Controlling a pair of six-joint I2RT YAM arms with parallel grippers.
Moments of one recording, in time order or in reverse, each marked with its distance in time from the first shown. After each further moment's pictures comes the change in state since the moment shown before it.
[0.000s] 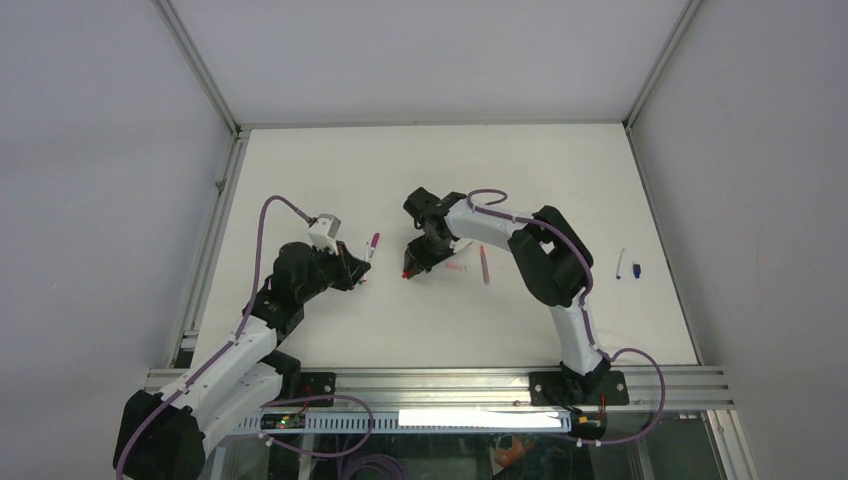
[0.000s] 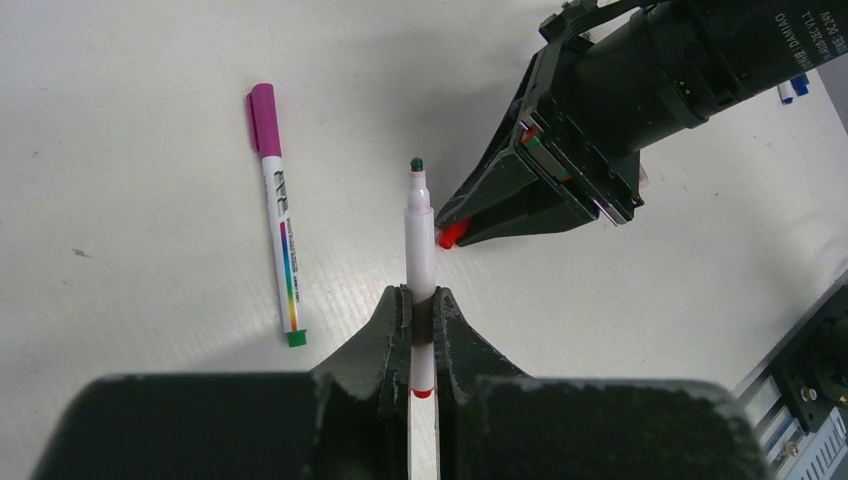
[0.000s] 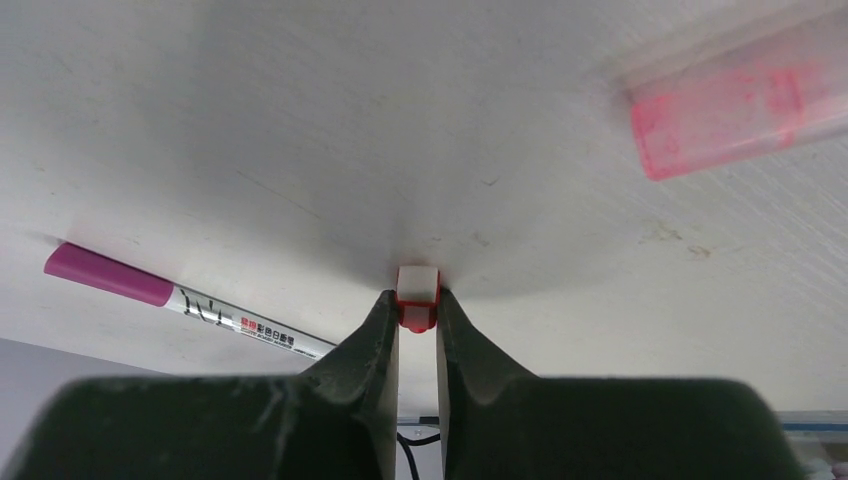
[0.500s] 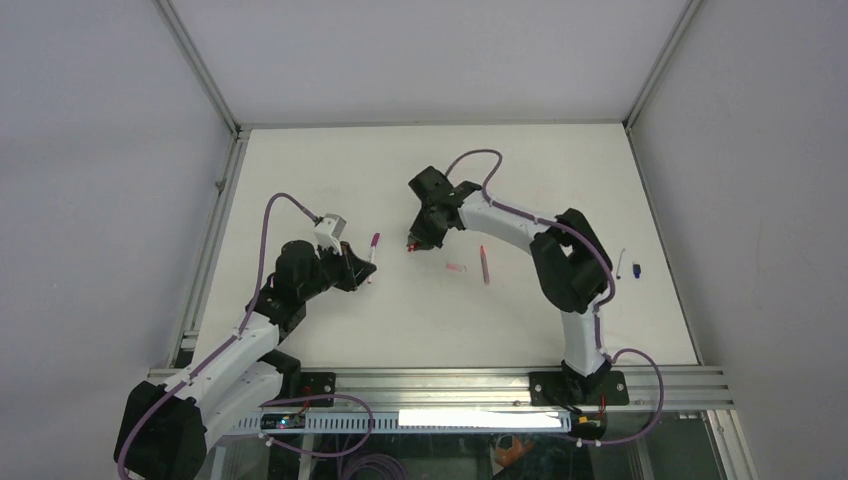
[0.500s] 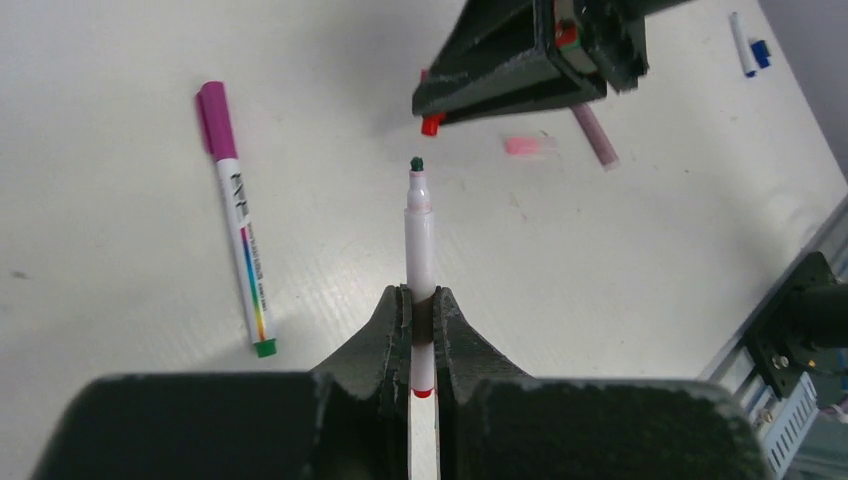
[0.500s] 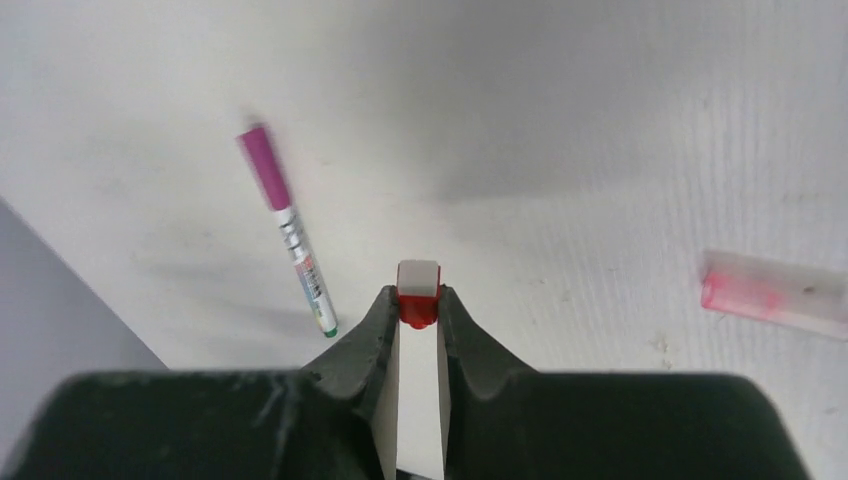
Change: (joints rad) left arm 0.000 0.042 0.000 0.027 0.050 0.003; right arm -0.025 -0.066 0.011 0.133 0.124 -0.486
